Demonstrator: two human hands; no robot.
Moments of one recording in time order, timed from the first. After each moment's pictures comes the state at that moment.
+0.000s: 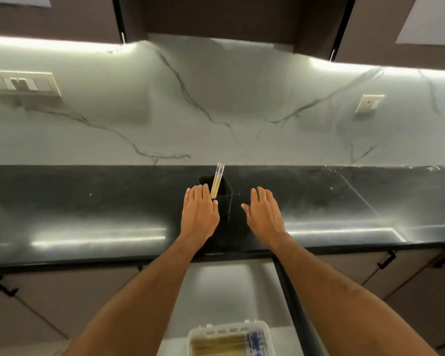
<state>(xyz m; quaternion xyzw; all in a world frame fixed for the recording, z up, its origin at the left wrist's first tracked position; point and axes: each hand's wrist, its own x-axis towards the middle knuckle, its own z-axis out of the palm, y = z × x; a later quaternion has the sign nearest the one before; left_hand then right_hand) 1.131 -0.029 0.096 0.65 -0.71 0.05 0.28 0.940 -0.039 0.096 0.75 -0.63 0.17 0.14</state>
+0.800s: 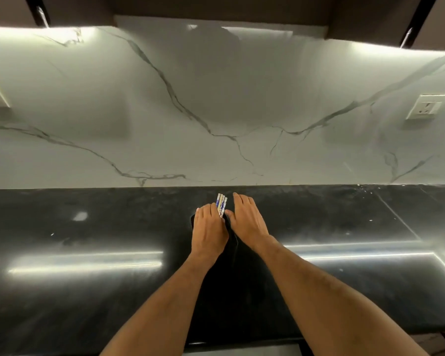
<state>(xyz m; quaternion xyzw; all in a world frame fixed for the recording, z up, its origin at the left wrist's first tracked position) 1.099 -0.260 0.028 0.66 -0.71 0.01 0.24 0.976 -0.292 0.052 0.76 -0.60 0.22 -0.09</state>
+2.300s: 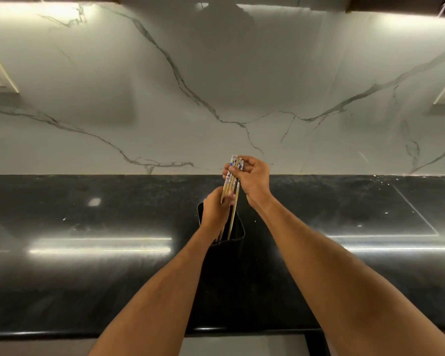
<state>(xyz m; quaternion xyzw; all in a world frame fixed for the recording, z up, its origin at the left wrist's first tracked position) 1.095 -0.271 0.060 0.61 -0.55 -0.32 0.47 0.993 -0.320 0.113 0.48 -0.45 0.56 -0.50</state>
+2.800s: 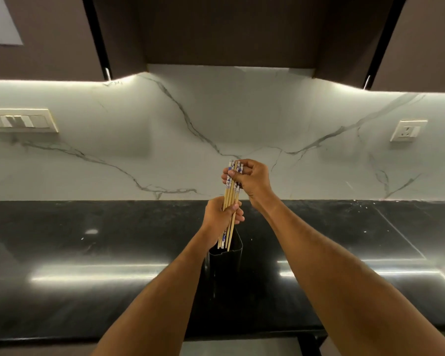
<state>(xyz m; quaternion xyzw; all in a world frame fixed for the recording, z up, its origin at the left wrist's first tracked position) 1.103 -0.198 0.151 0.51 -0.54 -0.44 0.51 0.989 -0.251 0.216 0.56 -0.40 0.56 -0.46</state>
